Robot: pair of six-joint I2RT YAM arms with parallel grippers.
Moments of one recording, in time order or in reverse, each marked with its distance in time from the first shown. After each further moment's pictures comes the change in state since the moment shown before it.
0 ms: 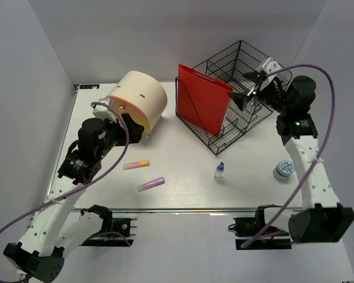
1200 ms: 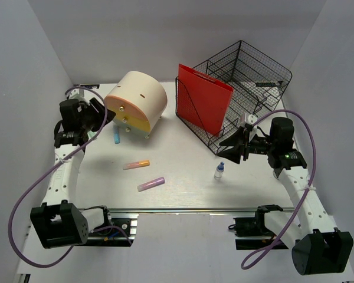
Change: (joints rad) left arm 0.493 0.334 0.060 0.092 0.260 -0.063; right arm 0.035 -0.293 -0.489 -0.294 -0.436 -0.053
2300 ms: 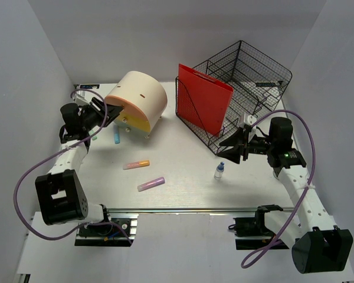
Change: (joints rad) left arm 0.114 0.211 -0.186 0.624 0.487 -0.370; right arm 0.000 0.015 0.000 -0.019 0.000 -0.048
